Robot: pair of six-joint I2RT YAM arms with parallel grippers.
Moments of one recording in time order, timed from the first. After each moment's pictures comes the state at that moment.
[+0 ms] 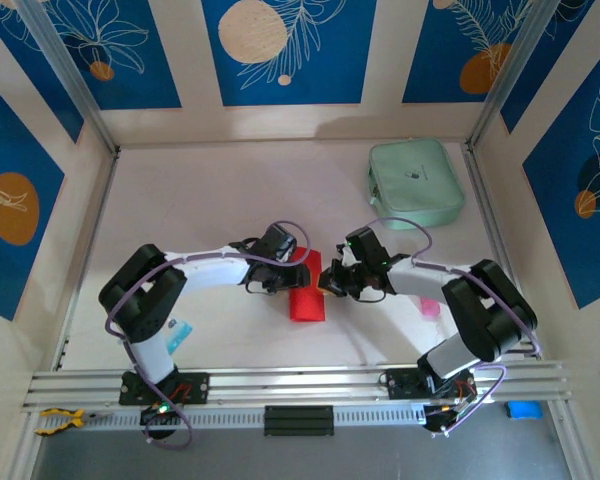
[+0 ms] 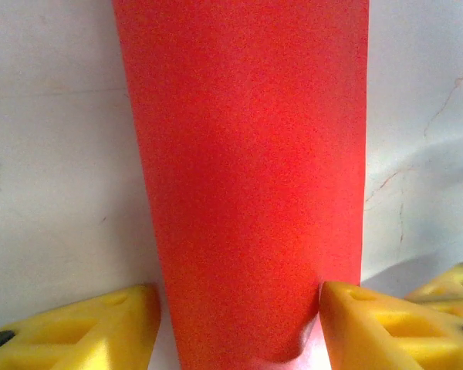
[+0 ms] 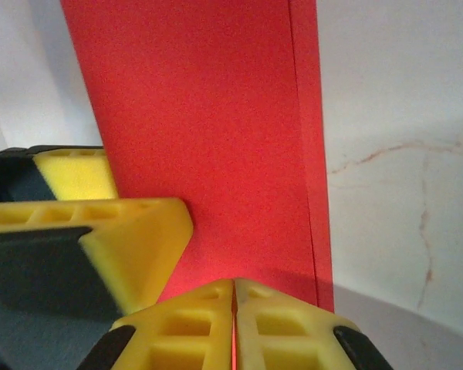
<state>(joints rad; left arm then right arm) -0.79 1.76 0.97 -0.28 0.22 -0.80 0.55 1.52 0.63 -0.09 -0.55 0.91</state>
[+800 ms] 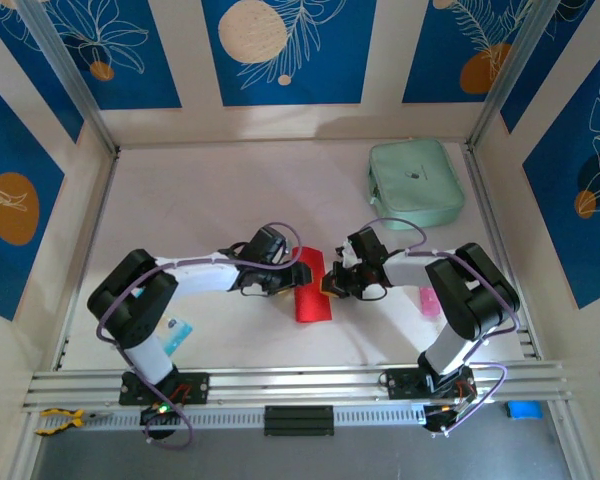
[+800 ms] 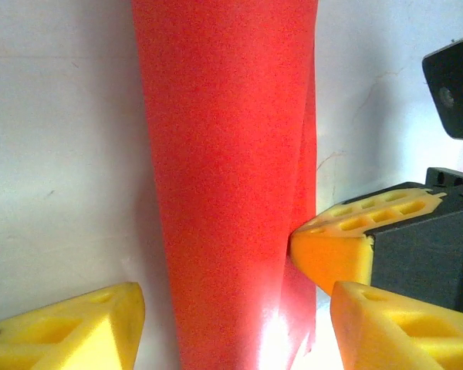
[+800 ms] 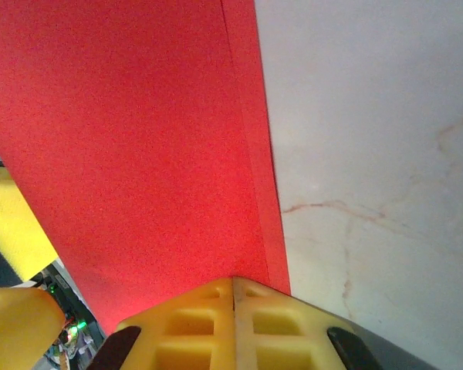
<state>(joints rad) -0.74 1.69 0.85 -0.09 0.37 -0.89 0.48 1.65 0.65 -0.10 -0.63 0.76</state>
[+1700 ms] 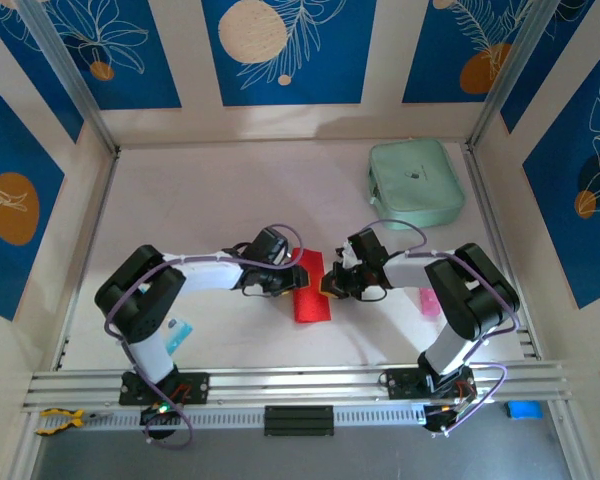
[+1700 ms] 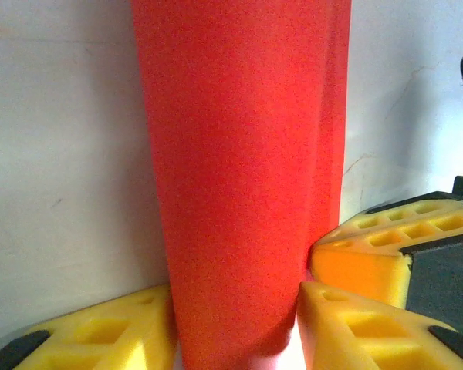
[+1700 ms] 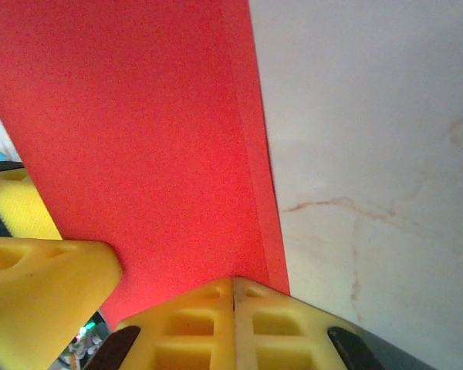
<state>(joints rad) -0.74 1.74 0.87 -0.12 0.36 -0.89 0.49 1.65 0.63 -0.05 -0.65 0.80</state>
